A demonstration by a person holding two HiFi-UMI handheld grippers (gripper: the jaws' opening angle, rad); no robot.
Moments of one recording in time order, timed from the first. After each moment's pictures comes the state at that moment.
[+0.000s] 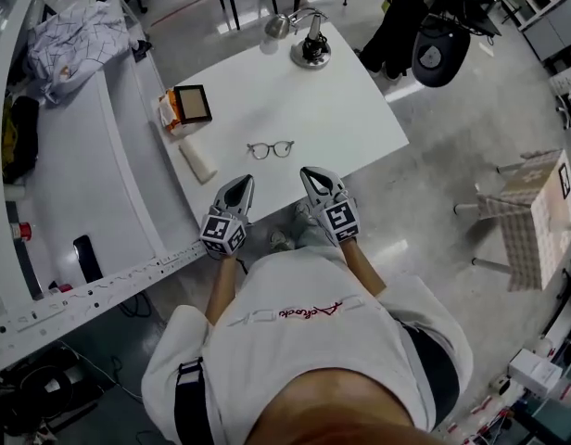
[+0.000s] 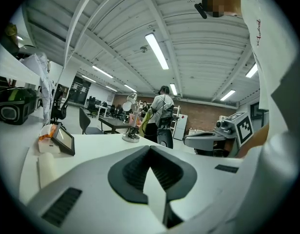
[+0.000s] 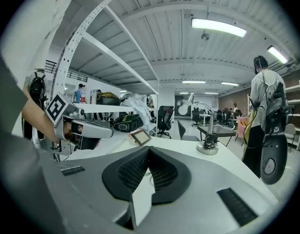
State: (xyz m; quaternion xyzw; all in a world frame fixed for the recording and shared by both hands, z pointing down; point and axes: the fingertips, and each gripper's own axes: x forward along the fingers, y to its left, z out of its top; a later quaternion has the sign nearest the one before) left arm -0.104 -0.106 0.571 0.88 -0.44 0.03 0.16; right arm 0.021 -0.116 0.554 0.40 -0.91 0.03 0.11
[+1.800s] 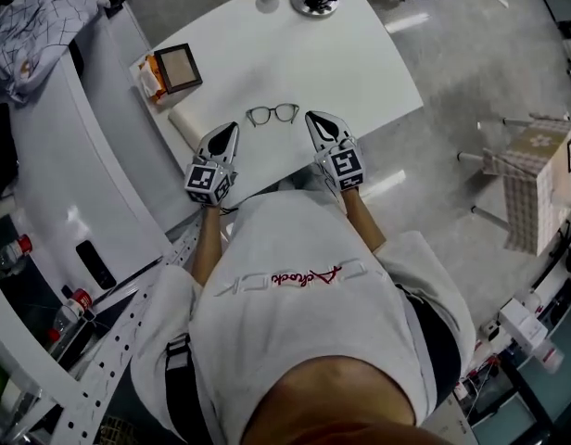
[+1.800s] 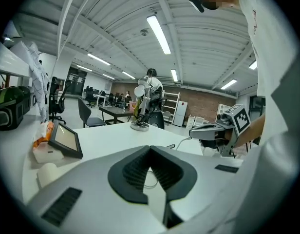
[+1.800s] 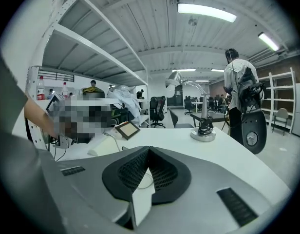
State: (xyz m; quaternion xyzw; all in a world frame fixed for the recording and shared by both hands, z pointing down) left arm -0.145 -0.185 0.614 0.88 -0.42 0.11 0.19; right arm 0.024 -0.194 0.605 0.43 -0.88 0.10 0.14
